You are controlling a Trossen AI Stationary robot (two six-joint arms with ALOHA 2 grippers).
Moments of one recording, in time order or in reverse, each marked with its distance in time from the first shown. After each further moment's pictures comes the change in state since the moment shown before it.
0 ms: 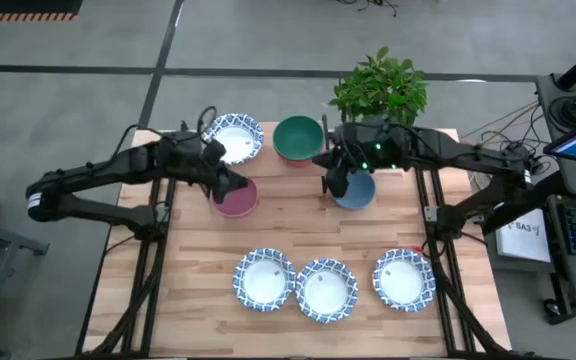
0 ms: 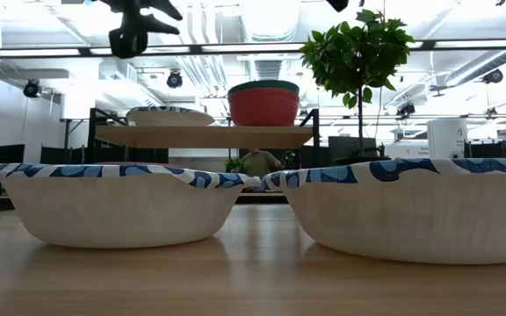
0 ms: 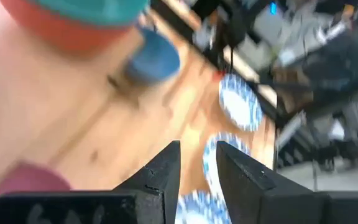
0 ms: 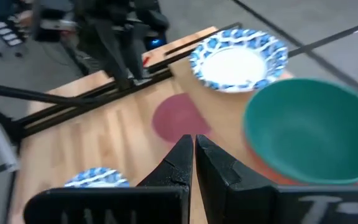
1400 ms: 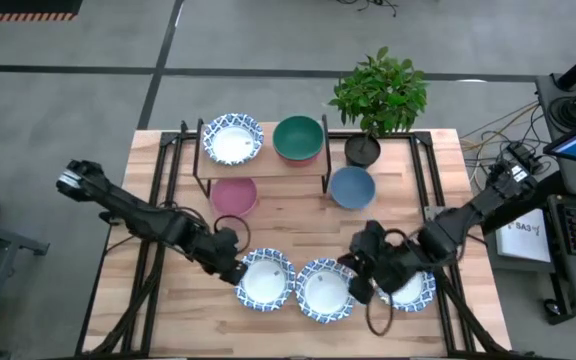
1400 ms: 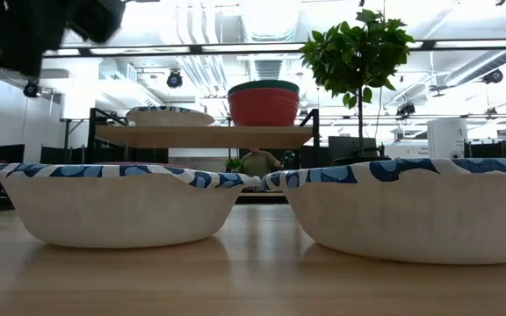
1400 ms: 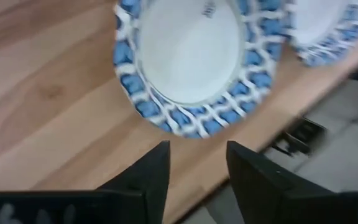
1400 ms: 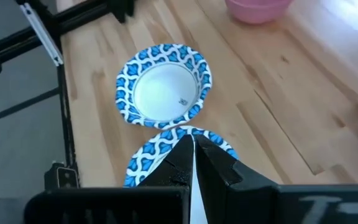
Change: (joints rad) left arm -0.679 0.358 0.000 -0.223 -0.103 -0.919; right arm 0.714 0.013 -0.268 -0.091 0.422 0.582
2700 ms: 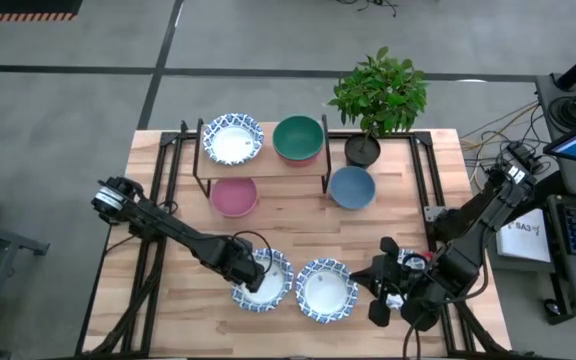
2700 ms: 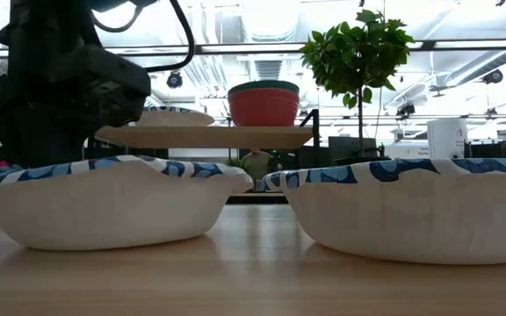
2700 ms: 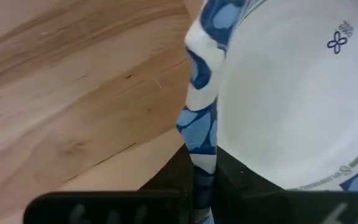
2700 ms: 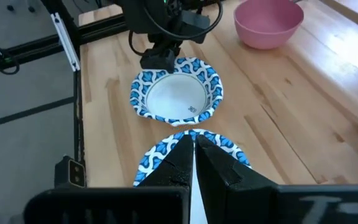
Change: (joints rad) left arm 0.004 0.365 0.002 0.049 -0.075 -0.011; right arm 0.212 0.014 -0.021 0.015 0.237 0.053
